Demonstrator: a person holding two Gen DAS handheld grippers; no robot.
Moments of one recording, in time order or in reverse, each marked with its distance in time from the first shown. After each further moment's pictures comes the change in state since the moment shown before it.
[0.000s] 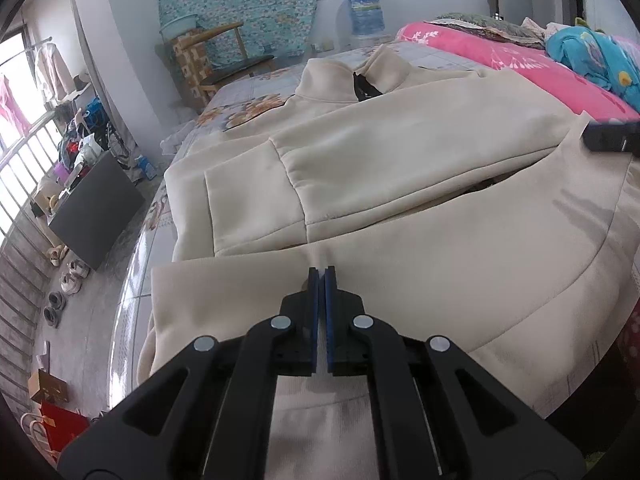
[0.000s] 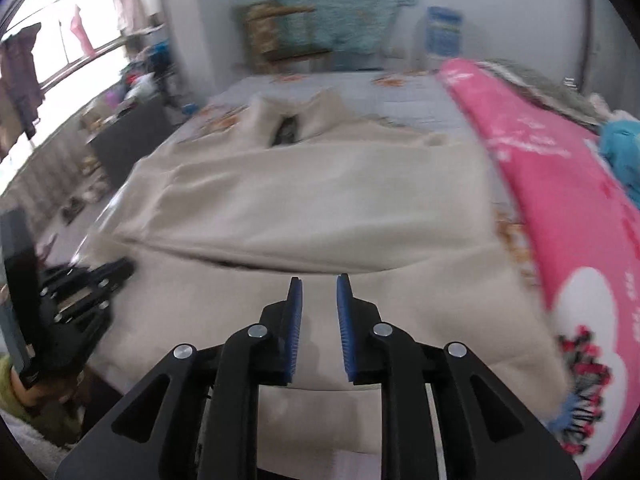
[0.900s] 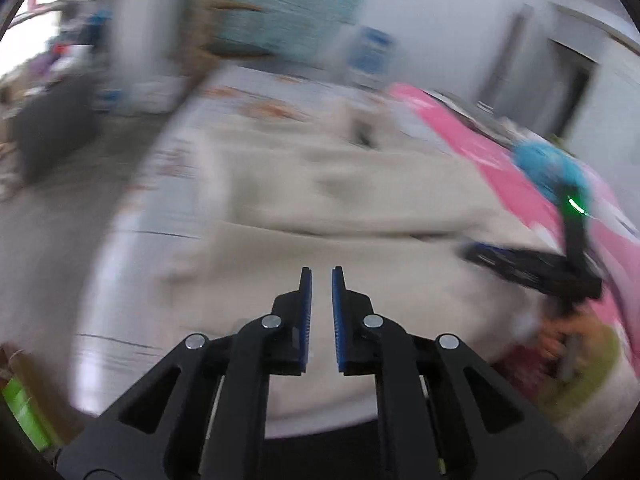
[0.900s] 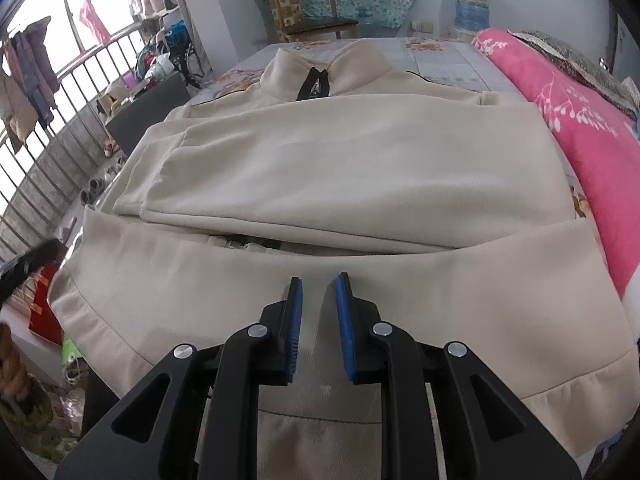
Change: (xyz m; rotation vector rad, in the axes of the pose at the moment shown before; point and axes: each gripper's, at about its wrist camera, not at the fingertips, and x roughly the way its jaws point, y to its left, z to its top) left arm -0.060 0.067 -0.027 -0.301 -0.043 -0.380; right arm 0.044 0.002 -0.007 -0.004 0.067 0.071
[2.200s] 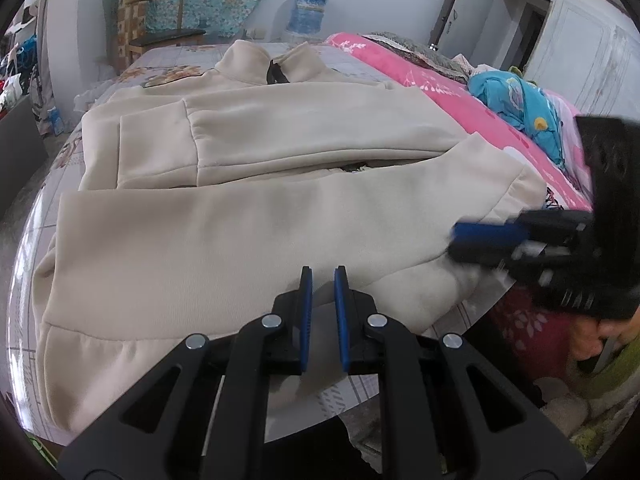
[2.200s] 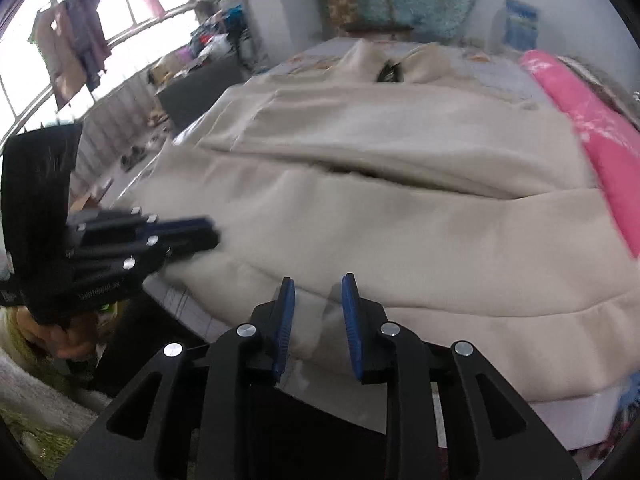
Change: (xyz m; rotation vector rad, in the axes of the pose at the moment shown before) left arm 0.055 -0.042 -0.023 0.152 0.097 -0.067; right arm -0.046 0.031 -0.049 -0.120 -0.030 0.082
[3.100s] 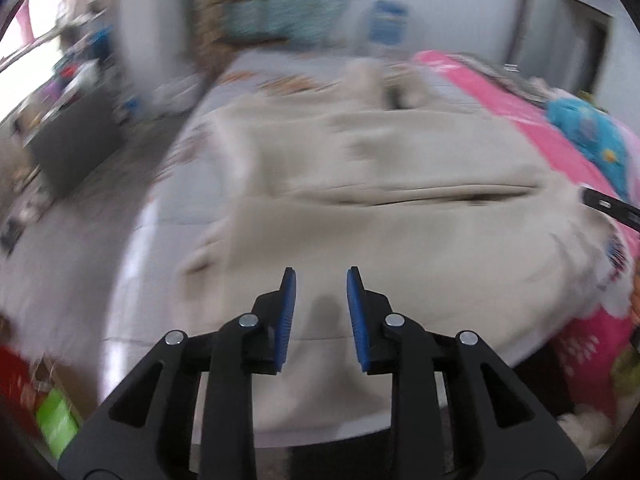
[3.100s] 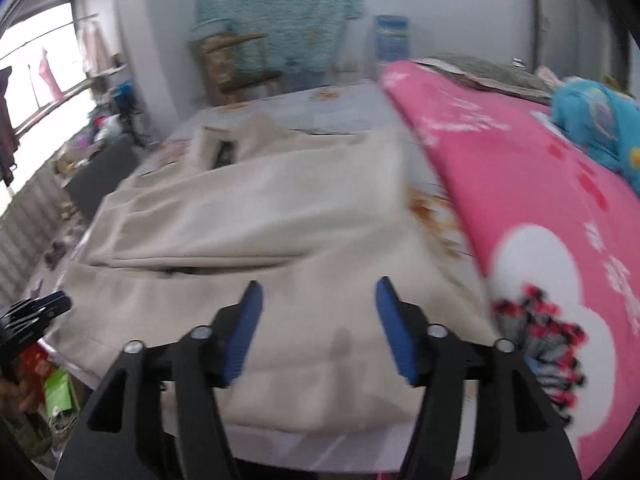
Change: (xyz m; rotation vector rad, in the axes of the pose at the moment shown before) left arm -0.042 0.074 0.000 -0.160 0.000 0.317; right arm -0.036 -0.088 0.017 0.251 -0.150 -0.245
